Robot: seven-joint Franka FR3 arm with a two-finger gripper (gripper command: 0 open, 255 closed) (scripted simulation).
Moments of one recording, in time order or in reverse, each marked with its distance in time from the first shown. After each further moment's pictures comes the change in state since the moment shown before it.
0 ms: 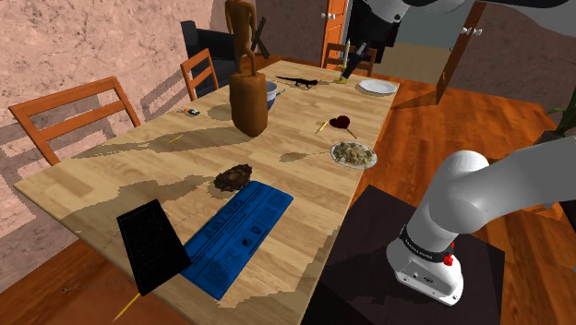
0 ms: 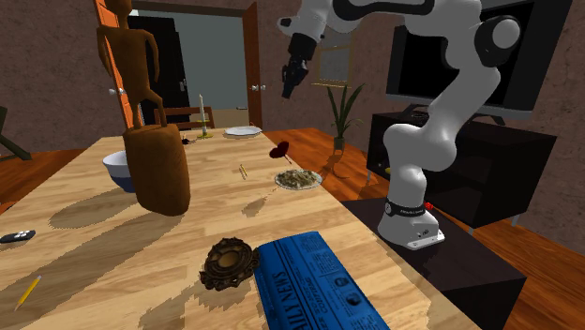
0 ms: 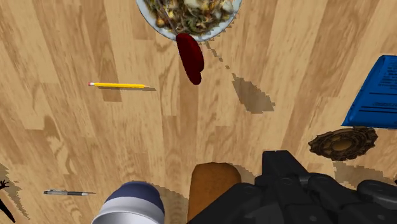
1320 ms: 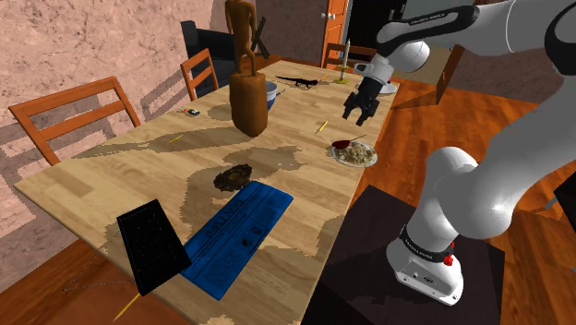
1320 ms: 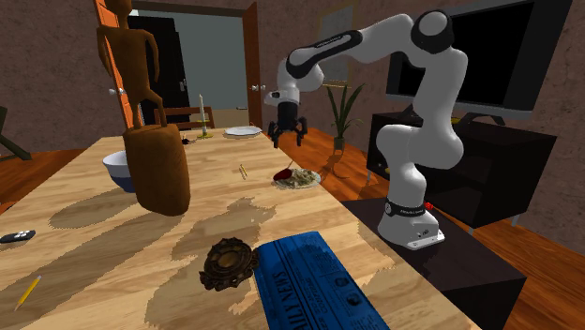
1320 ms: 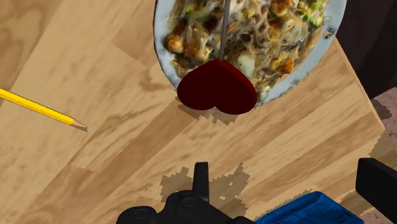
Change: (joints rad) arm 0.453 0.288 -0.835 0.003 0.136 -0.031 -1.082
